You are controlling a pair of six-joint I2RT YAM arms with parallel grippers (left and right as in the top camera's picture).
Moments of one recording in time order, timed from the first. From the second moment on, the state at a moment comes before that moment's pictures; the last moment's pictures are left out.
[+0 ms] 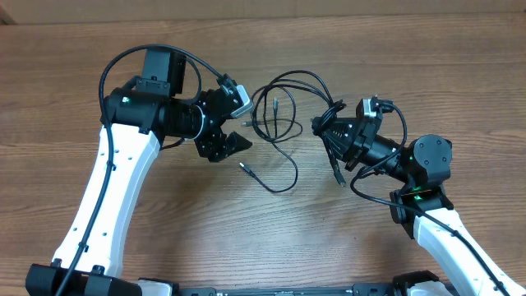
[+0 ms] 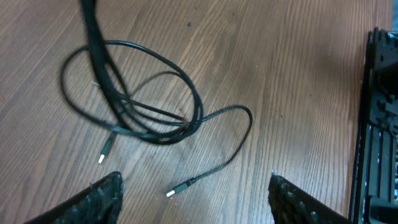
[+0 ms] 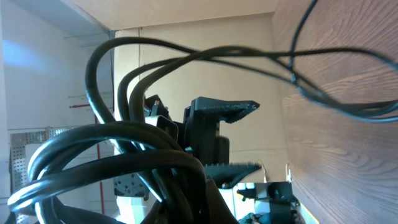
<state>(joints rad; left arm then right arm) -0.18 1.53 1.47 -1.10 0.69 0.80 0.17 1.20 0.52 0.80 -0.92 1.78</state>
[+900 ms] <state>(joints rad) -0.18 1.53 1.47 -0.92 0.65 -0.23 0.17 1.20 0.52 1.00 -1.00 1.56</state>
